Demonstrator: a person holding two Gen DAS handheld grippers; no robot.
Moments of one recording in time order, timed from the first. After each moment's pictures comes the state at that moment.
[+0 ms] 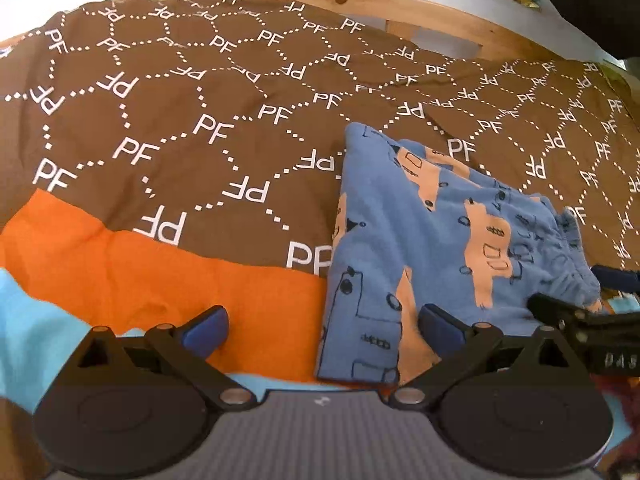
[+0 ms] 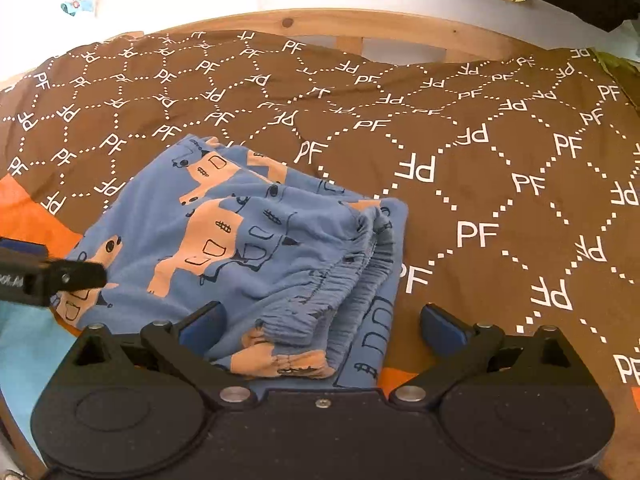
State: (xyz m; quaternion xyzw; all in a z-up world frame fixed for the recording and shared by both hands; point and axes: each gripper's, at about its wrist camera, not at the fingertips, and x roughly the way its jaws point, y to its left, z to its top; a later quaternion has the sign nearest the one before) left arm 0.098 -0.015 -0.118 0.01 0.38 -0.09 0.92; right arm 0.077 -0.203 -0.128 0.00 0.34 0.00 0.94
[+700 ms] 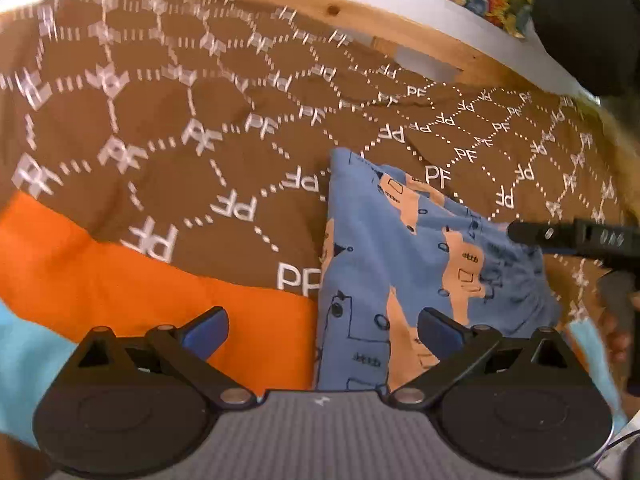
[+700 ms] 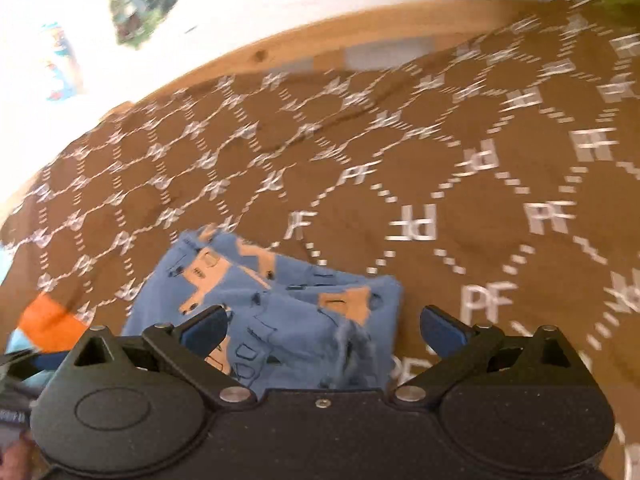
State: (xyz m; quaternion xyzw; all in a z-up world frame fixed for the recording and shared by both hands) left arm 0.117 0.011 -0.110 -0.07 0.39 -0.16 0.90; right arm 0.157 -0.271 -0.101 0.12 0.37 0.11 0.91
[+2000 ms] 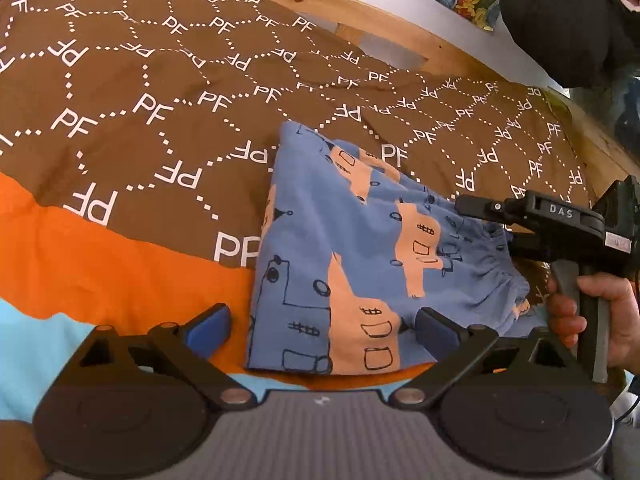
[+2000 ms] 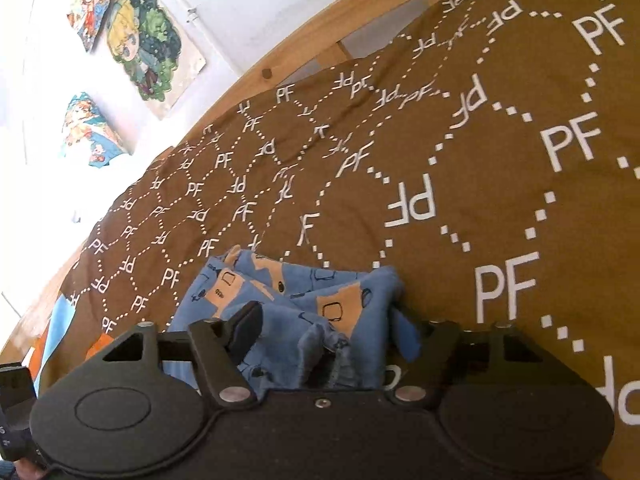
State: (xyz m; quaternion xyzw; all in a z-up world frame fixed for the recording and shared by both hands) left arm 0.099 -0.012 -0.130 -0.07 0.38 -0.21 0.90; right arm 0.154 -0.318 -0.141 0.27 0.32 0.17 0.89
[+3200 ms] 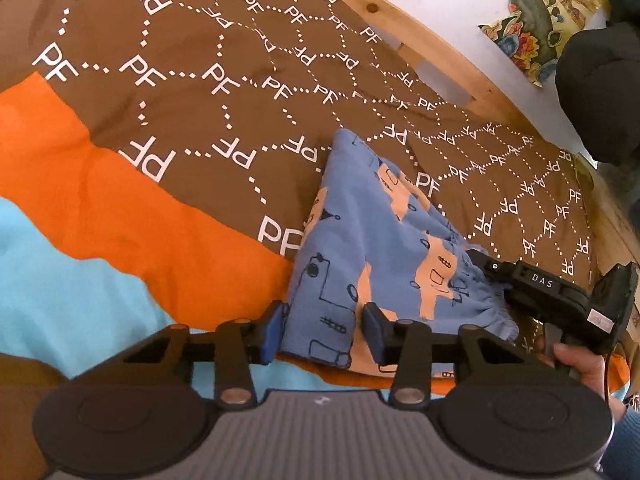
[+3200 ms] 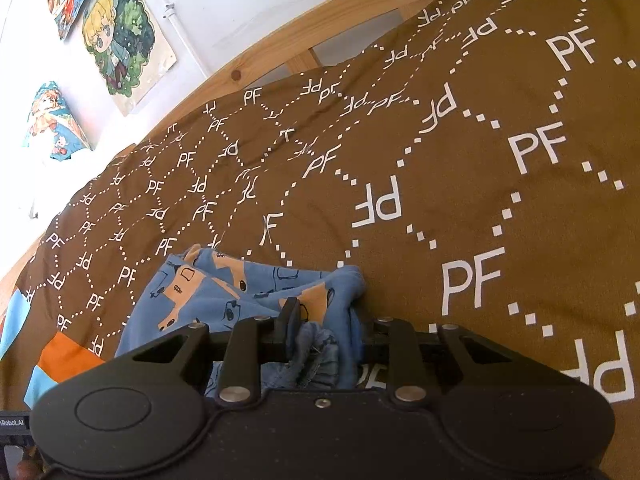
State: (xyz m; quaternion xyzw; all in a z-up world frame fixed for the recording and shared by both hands) left arm 0.099 0.018 -0.129 -0.19 0.40 -0.16 0.88; right arm 0.149 -0.306 -0.142 0.23 0.32 0.11 0.91
